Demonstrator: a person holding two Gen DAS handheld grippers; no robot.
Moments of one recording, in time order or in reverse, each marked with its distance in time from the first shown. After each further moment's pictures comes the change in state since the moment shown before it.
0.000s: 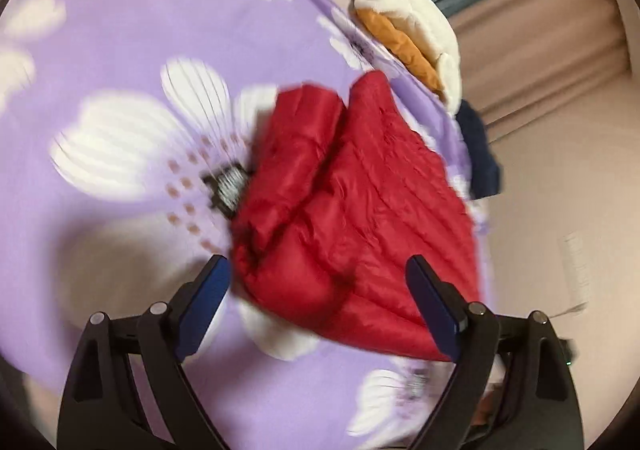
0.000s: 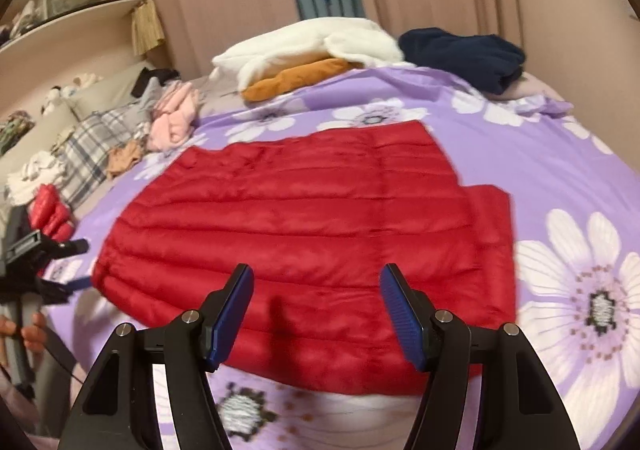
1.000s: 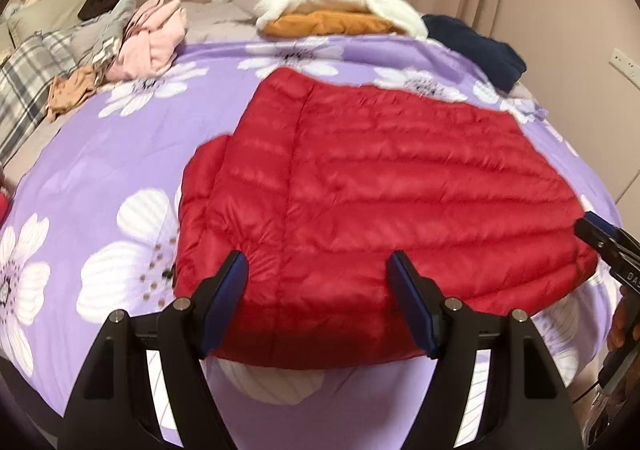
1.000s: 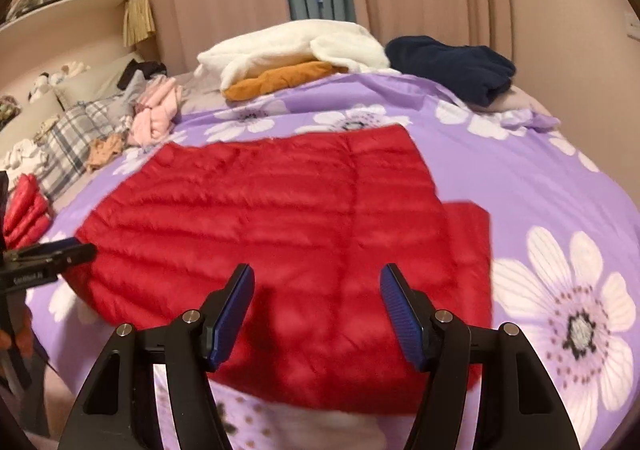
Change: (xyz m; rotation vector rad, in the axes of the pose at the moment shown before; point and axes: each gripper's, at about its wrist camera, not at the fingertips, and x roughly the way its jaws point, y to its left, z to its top) left arm 0.046 -0.088 -0.040 0.677 -0.088 0.391; right arm 0.006 -0.027 -0.004 -0.041 0.012 -0.128
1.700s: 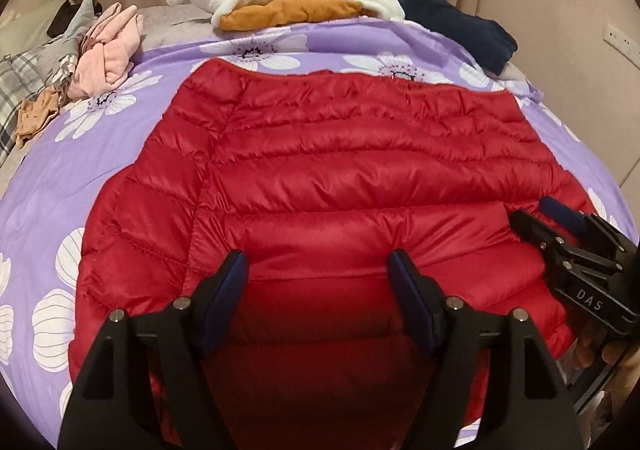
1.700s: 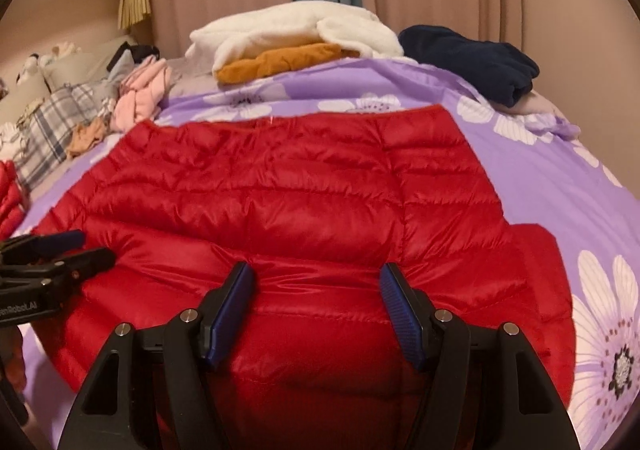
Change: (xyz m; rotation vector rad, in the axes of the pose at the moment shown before) left arm 0.056 -0.045 0.030 0.059 0.010 -0.032; right arm 0.073 0.021 0.020 -0.027 -0.006 -0.027
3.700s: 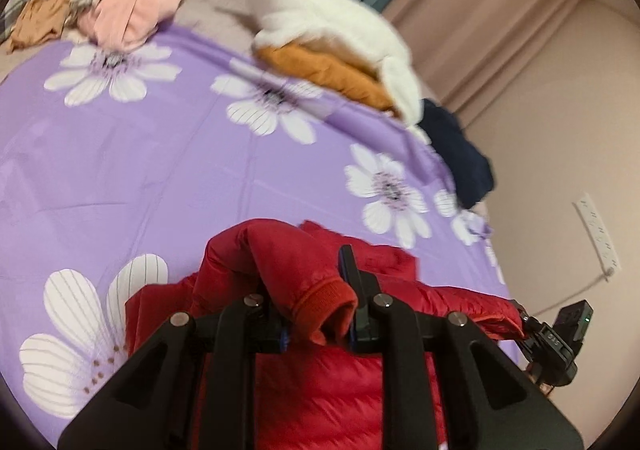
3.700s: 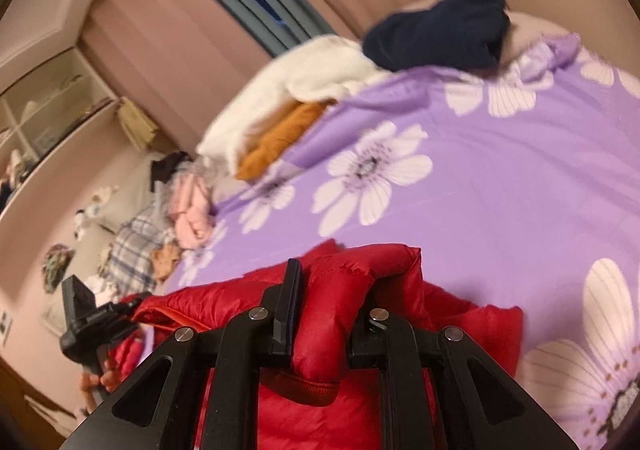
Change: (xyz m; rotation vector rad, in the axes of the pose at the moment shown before) left arm -0.019 0.106 0.102 -0.436 -0.048 -0.276; right arm -0.017 -0.117 0.067 0.432 -0.029 0.351
